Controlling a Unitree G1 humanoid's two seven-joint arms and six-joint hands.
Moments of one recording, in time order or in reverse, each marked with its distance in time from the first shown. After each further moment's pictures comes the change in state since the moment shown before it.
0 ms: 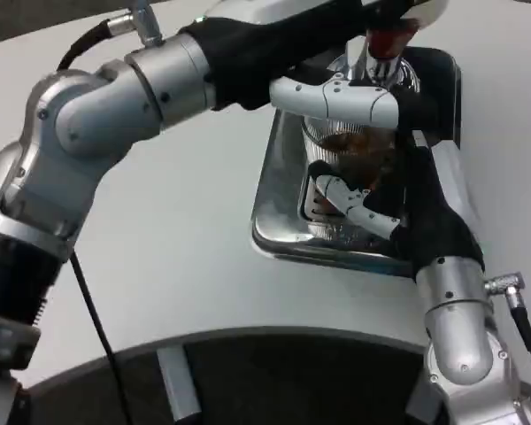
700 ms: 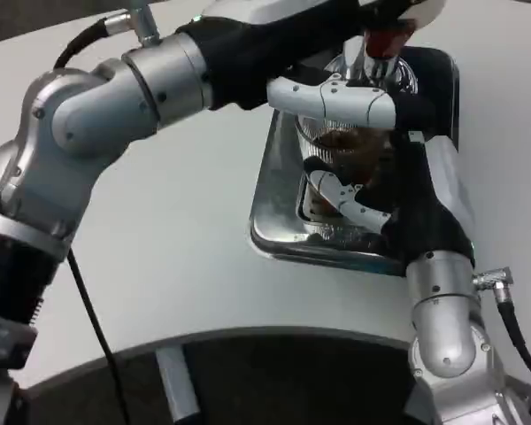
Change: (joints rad) left arm 0.000 0.009 0.000 -0.002 0.000 -0.003 -0.004; right arm -0.030 0.023 0.023 0.022 -0.036 0.039 -0.048
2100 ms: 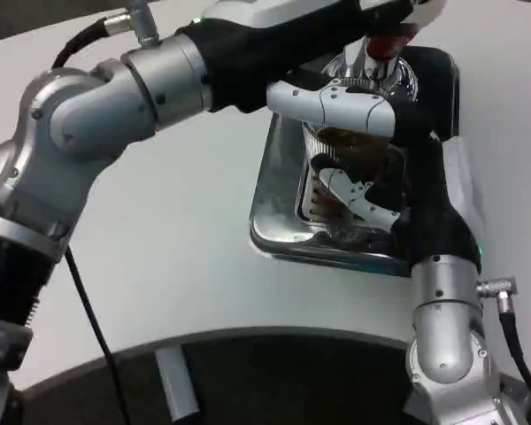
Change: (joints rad) left arm 0.003 0.014 -0.011 -0.013 0.001 -0.012 -0.001; right arm 0.007 0.015 -0.022 0.051 0.021 -0.092 -0.108
